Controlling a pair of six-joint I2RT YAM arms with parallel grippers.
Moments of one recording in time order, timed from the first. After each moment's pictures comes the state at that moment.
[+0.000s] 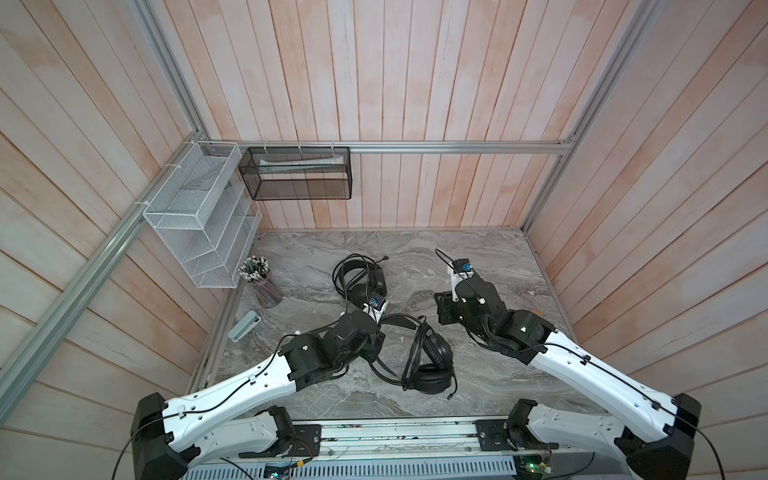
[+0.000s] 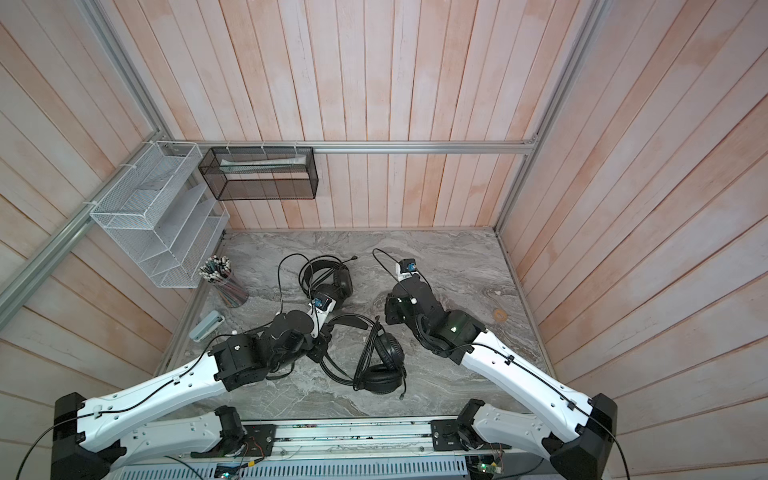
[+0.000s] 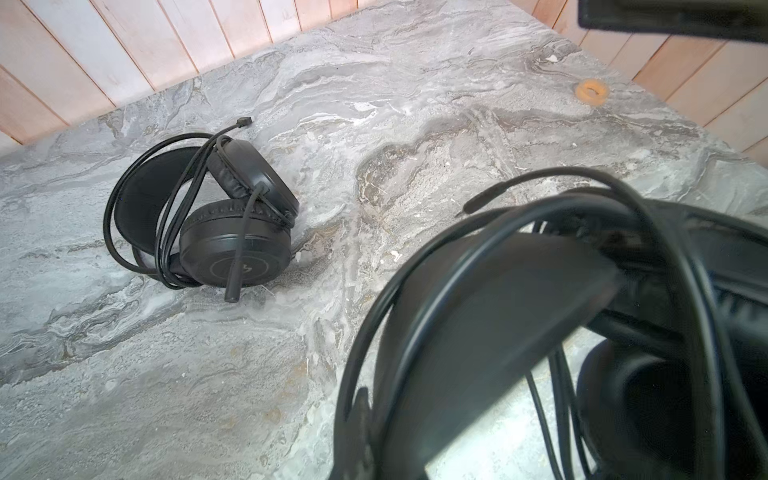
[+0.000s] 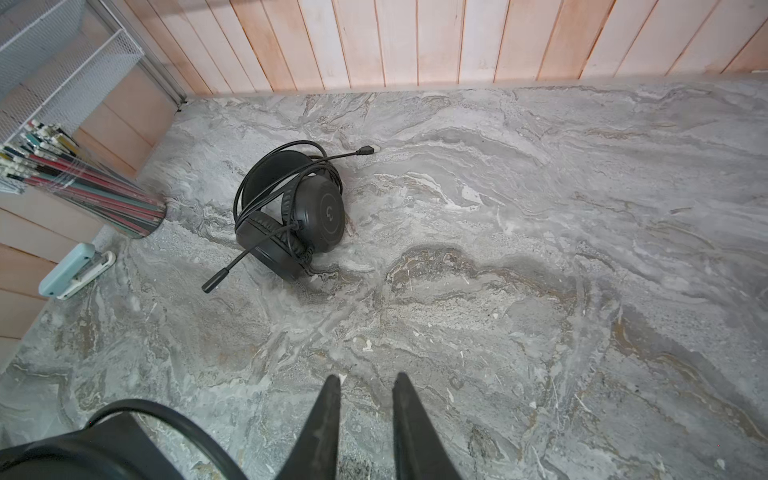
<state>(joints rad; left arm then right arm) -1.01 1.06 0.89 -0.52 -0.28 -0.25 0.84 1.07 1.03 -0.58 0.34 0.51</state>
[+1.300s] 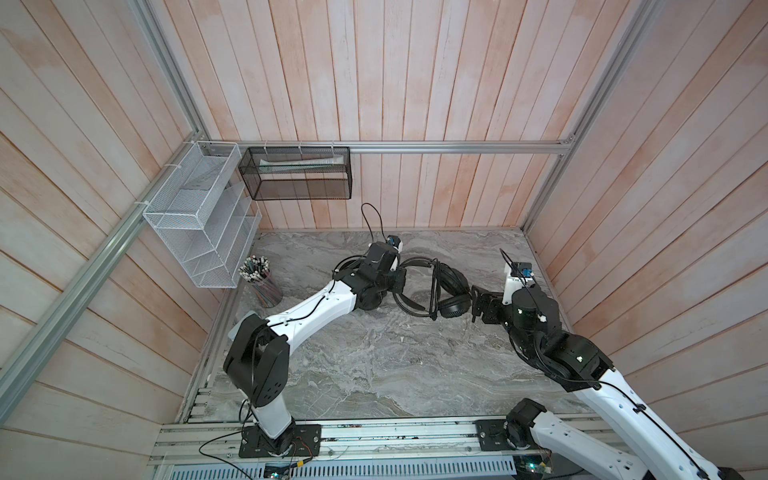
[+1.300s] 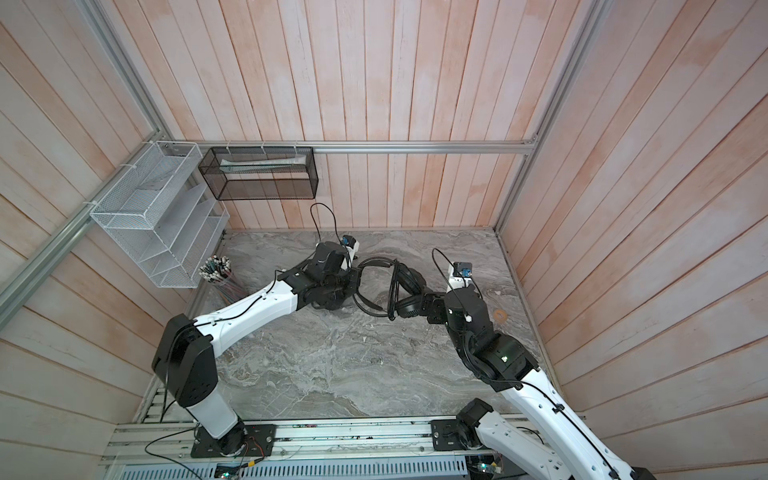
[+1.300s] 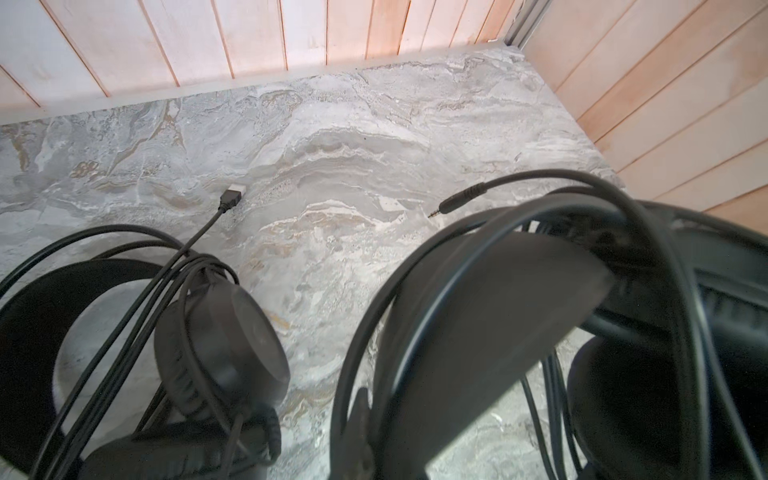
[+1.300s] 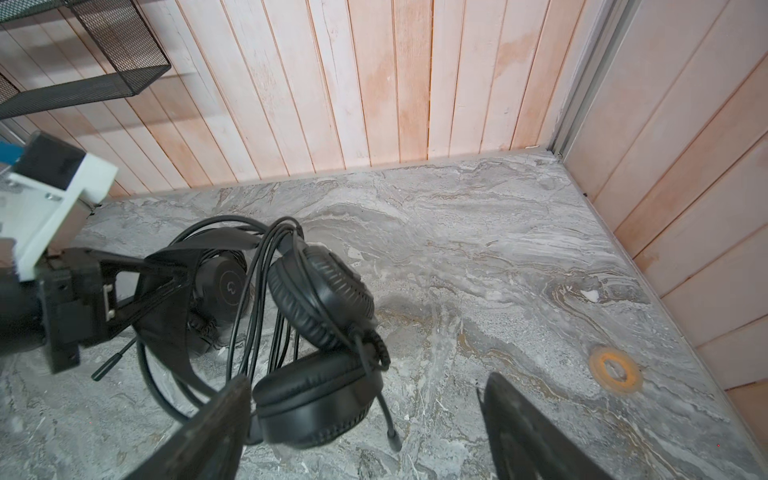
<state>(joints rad) -0.68 1.77 1.44 -0.33 0.00 -0.30 0.65 0.75 0.93 -0.63 0.48 0.40</state>
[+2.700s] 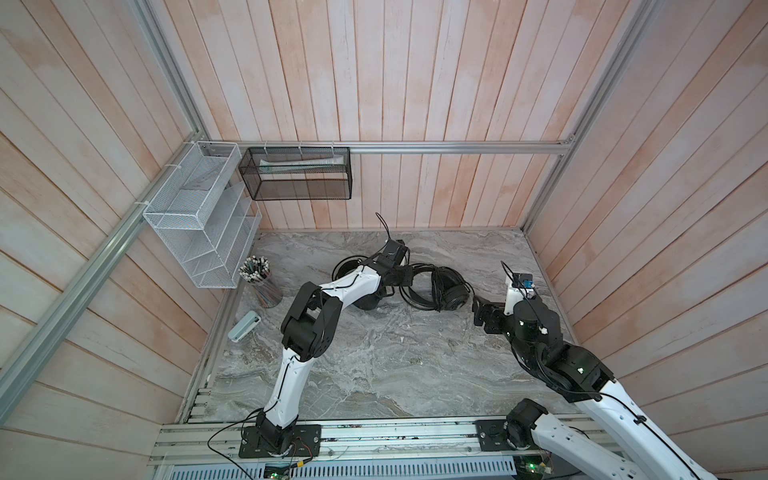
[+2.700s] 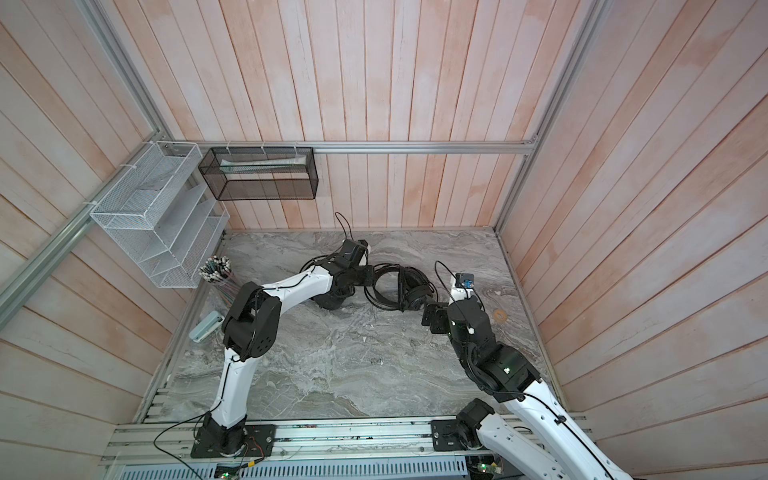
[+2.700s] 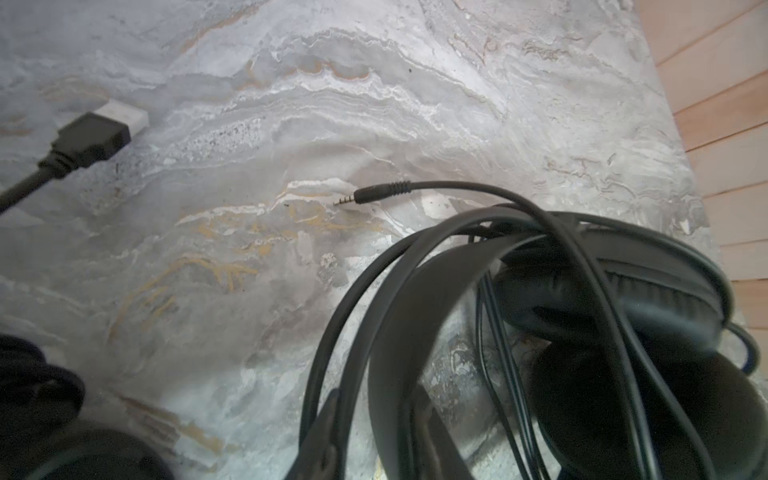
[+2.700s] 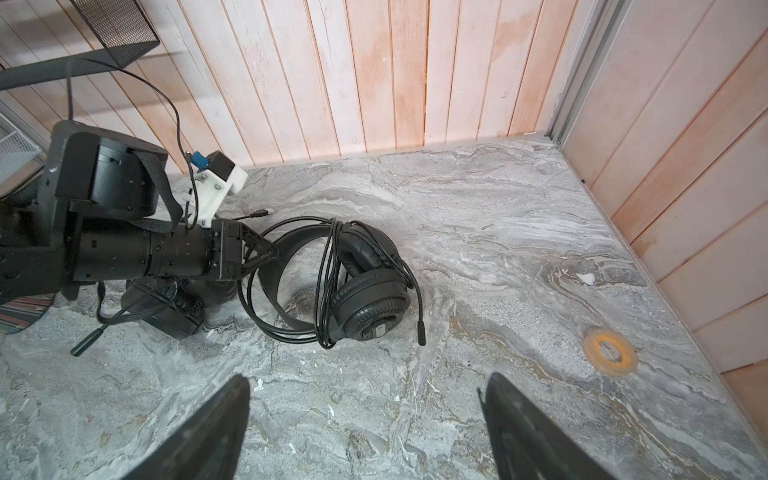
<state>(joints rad) -0.62 2.21 1.73 -0.32 0.13 -0.45 0.65 0.68 0.84 -0.62 0.47 0.40</state>
